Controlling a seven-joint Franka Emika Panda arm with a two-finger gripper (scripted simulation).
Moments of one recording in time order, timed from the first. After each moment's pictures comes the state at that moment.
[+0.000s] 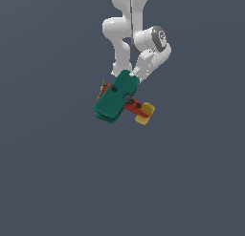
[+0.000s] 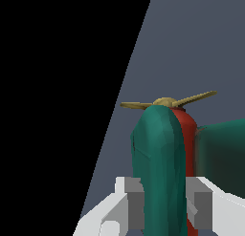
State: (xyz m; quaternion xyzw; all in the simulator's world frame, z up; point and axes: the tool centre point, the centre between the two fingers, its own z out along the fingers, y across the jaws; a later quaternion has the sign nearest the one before) arm -0.186 0.038 0.262 -0.39 0.63 -0.65 0.16
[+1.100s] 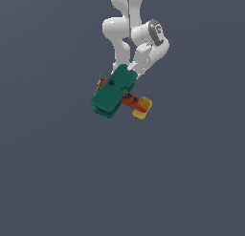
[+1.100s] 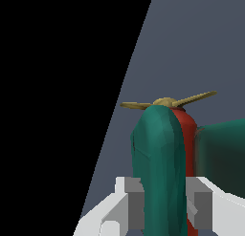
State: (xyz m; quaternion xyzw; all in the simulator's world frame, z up) arm -0.203 0.027 0.281 -0.39 0.63 -0.65 0.16
